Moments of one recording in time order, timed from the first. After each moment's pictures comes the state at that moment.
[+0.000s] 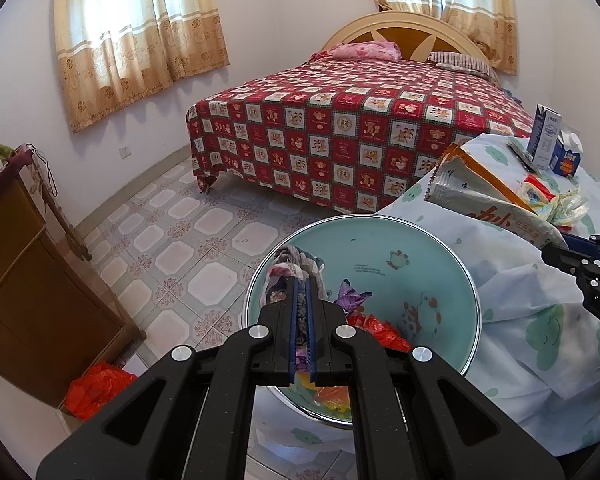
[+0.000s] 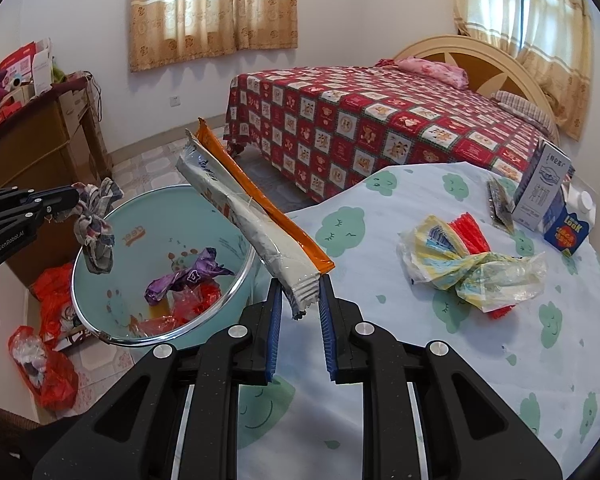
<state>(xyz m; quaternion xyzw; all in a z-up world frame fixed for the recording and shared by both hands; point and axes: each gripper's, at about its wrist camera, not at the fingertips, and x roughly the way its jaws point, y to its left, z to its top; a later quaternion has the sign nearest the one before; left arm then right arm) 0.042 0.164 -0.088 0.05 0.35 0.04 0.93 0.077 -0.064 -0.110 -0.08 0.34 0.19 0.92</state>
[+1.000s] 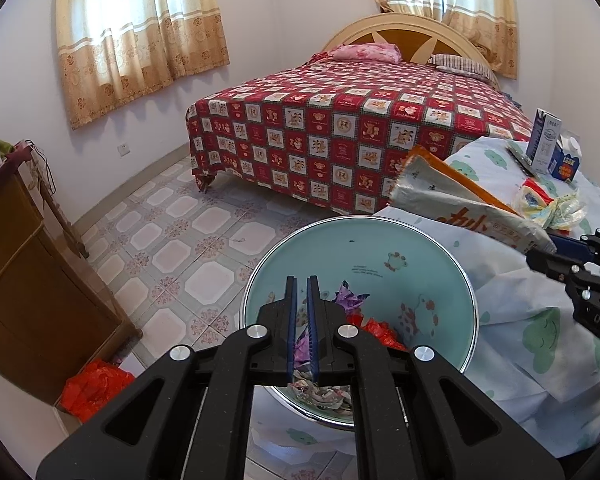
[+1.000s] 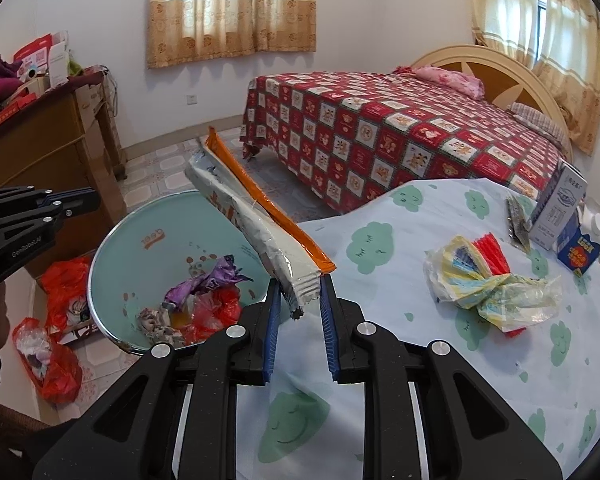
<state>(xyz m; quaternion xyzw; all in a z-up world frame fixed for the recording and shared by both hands) 0.045 0.157 -0.087 0.05 0.35 0.04 0.93 0.075 -0.042 -0.104 -0.09 0.33 0.23 0.91</state>
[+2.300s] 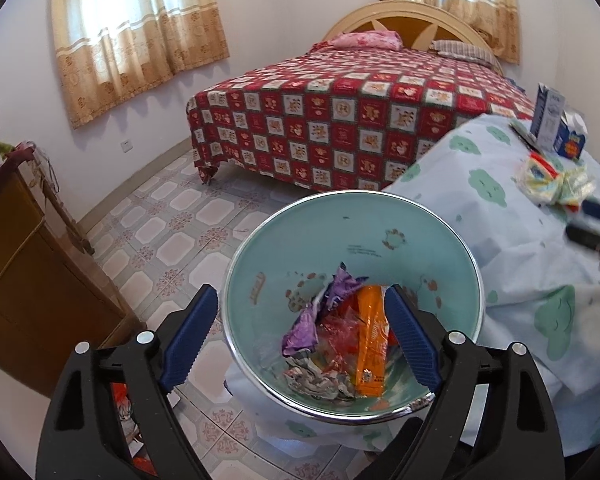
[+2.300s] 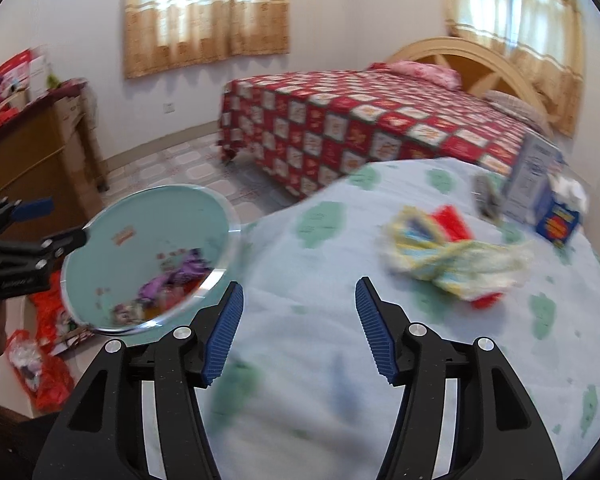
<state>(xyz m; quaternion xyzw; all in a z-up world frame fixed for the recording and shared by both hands) 0.040 0.146 -0.113 0.06 0.37 0.05 0.93 0.075 -0.113 -0.110 -0.06 0.33 0.15 0.93</state>
